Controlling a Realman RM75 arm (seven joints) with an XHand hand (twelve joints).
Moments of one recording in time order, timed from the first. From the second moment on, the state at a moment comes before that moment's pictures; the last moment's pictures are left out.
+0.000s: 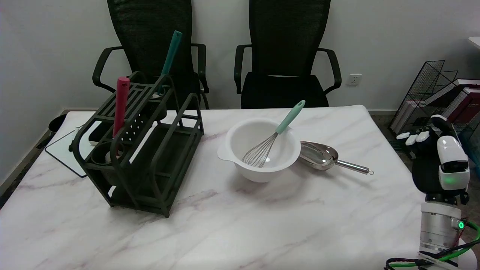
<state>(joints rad) -0.31 -0.98 1.02 -1.01 -1.81 1.73 1.82</state>
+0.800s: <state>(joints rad) -0.08 -0.91 1.05 -0.97 -1.80 1.30 1.89</state>
